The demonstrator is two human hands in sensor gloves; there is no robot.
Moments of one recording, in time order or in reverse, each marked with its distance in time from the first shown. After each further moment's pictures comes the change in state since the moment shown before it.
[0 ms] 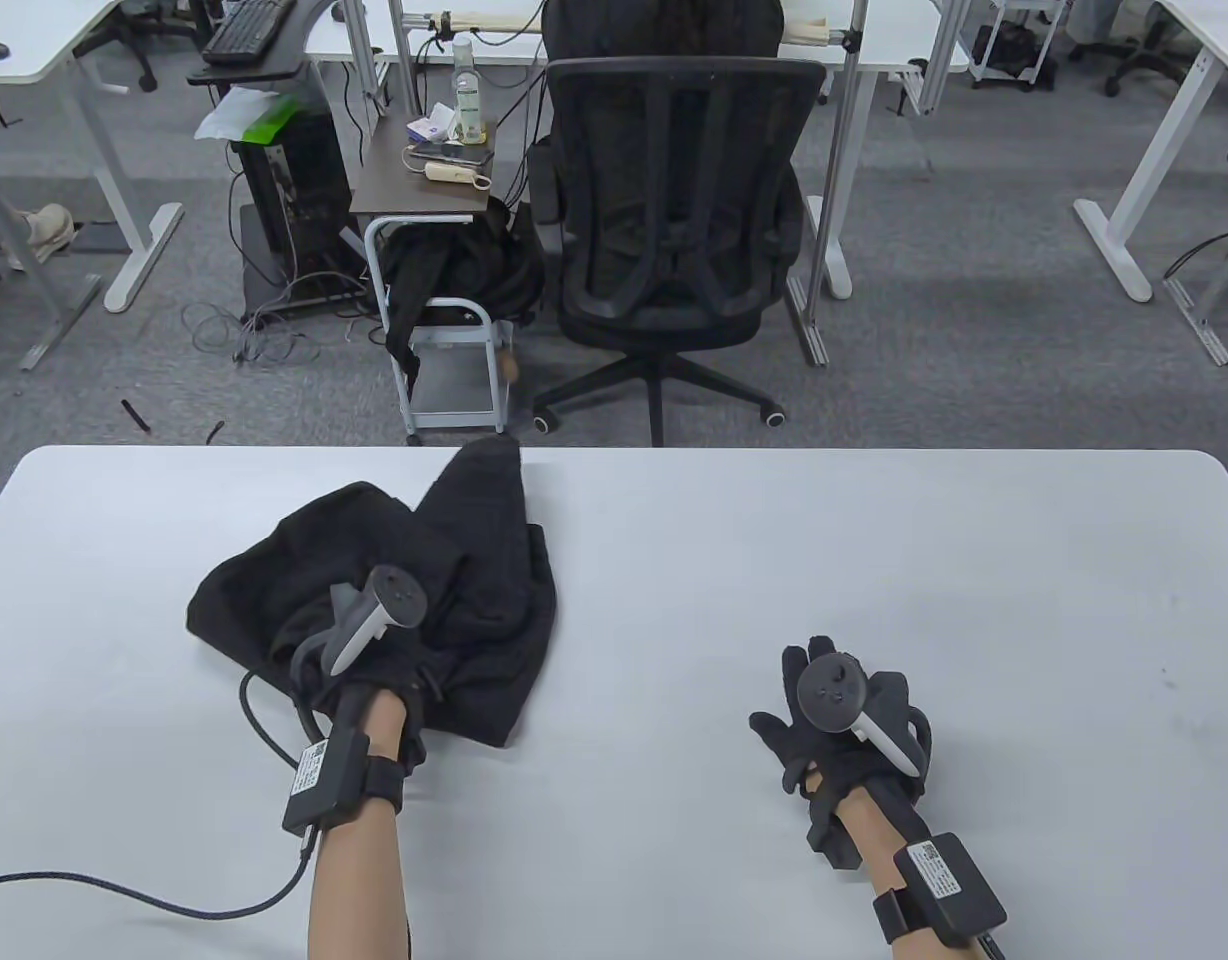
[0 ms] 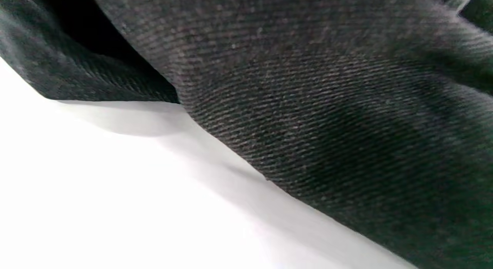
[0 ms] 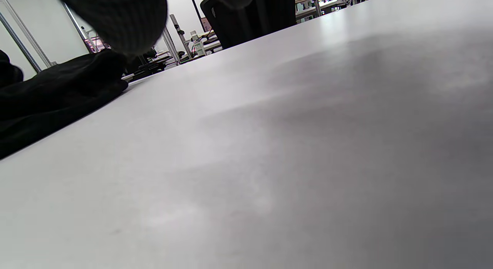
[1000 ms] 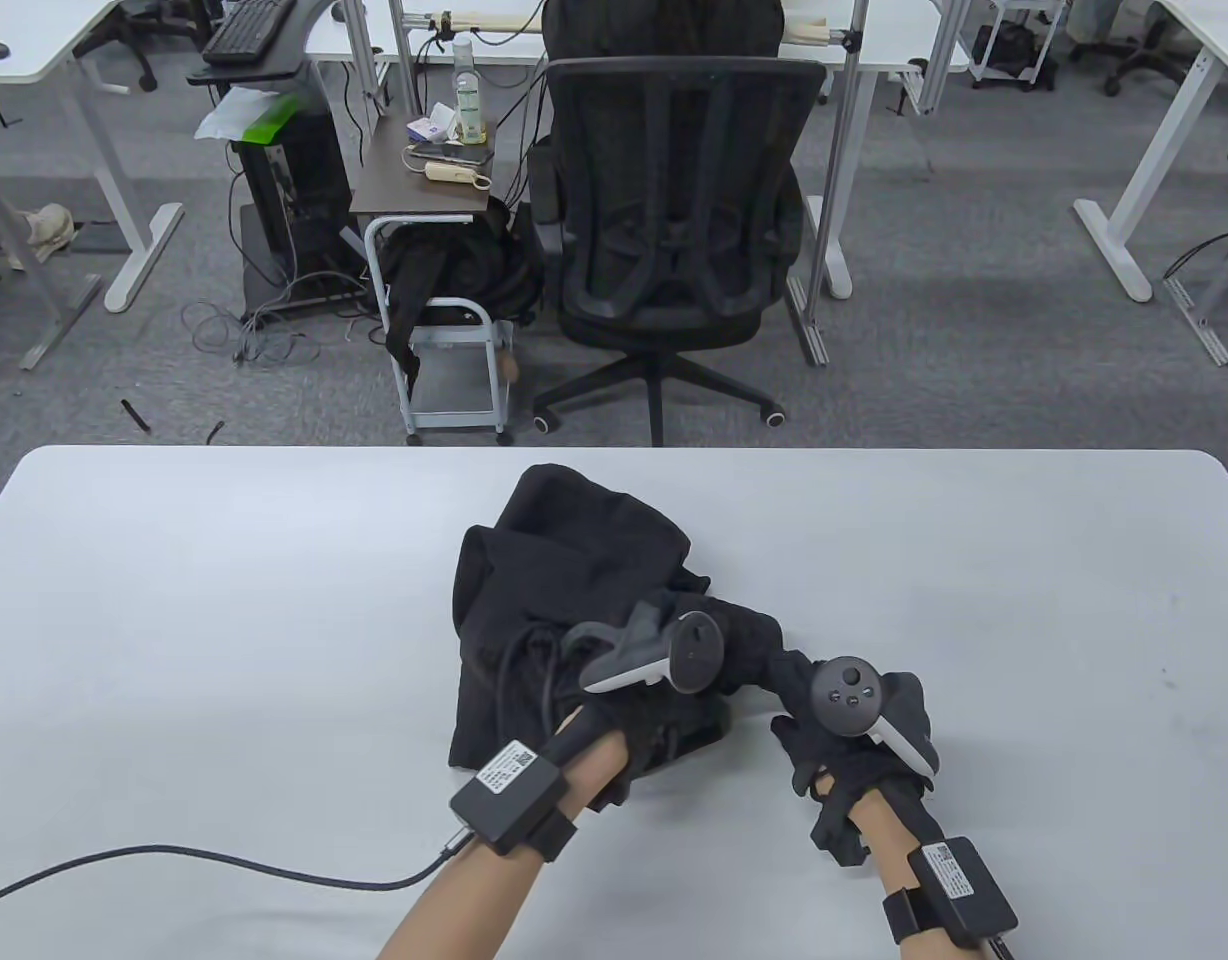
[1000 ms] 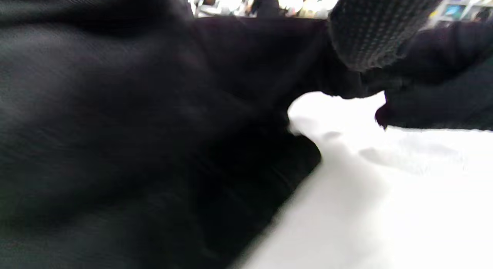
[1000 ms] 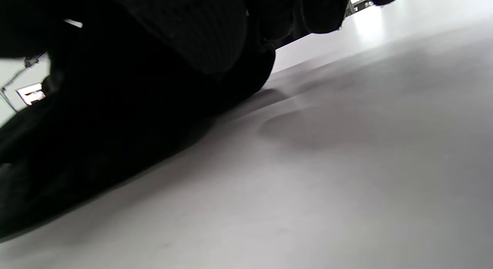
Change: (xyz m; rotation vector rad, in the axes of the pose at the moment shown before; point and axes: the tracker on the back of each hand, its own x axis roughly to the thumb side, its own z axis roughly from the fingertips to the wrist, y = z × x) left_hand 0.244 -0.053 0.087 0.024 -0.550 -0.311; right_hand -0.001 -0.001 0.001 -0.022 -0.155 -0.122
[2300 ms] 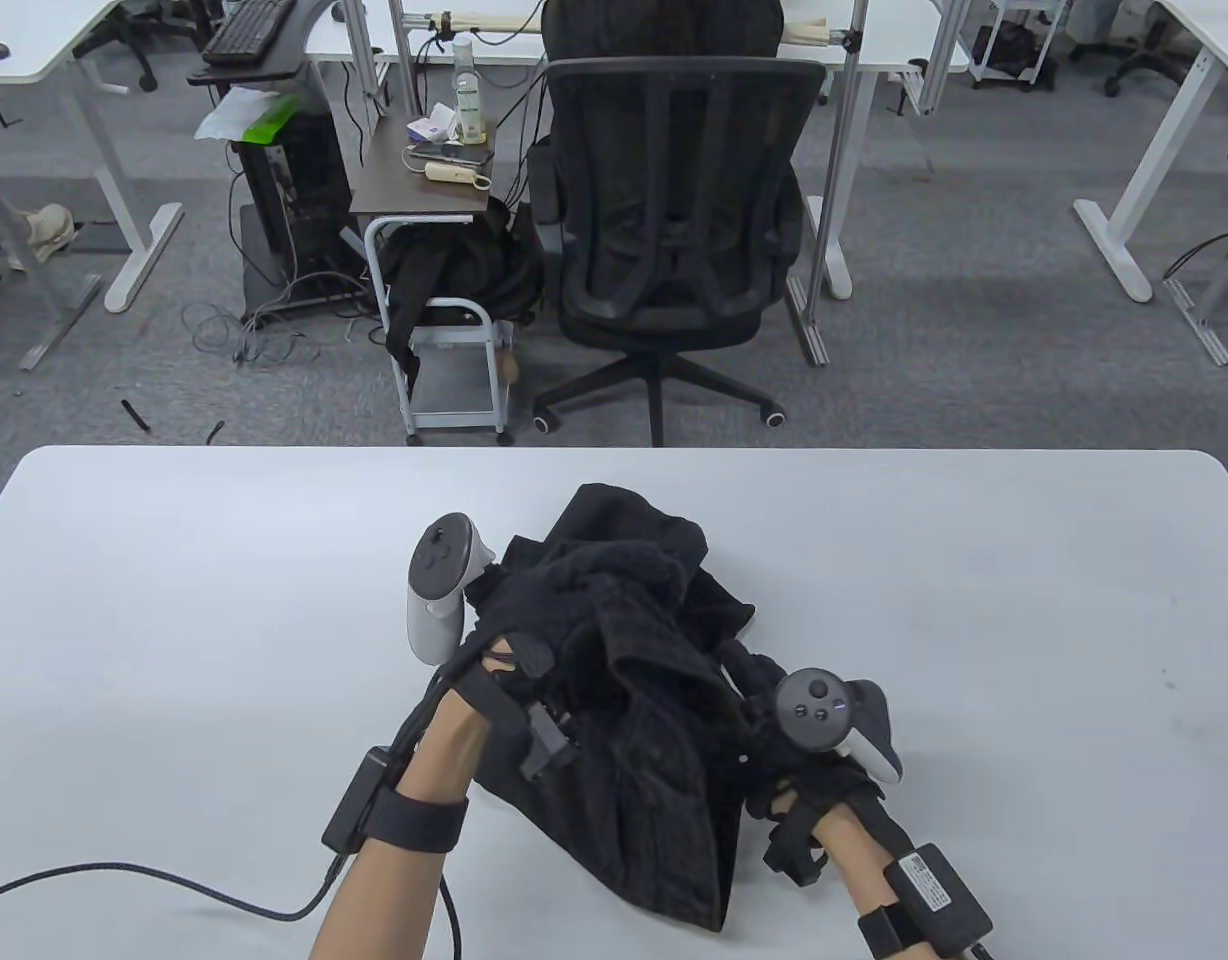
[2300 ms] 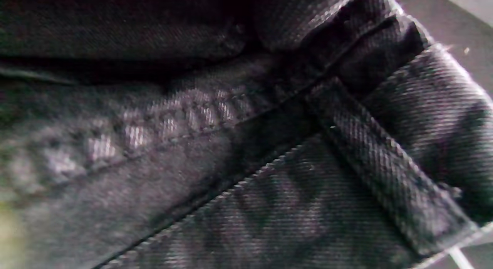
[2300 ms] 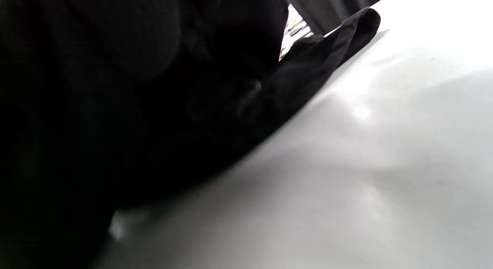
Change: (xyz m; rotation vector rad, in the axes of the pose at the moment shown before) left_hand -0.104 0.112 0.107 0.283 -0.730 1.422; right_hand 0.057 0.021 0.004 0.102 -0.214 -0.032
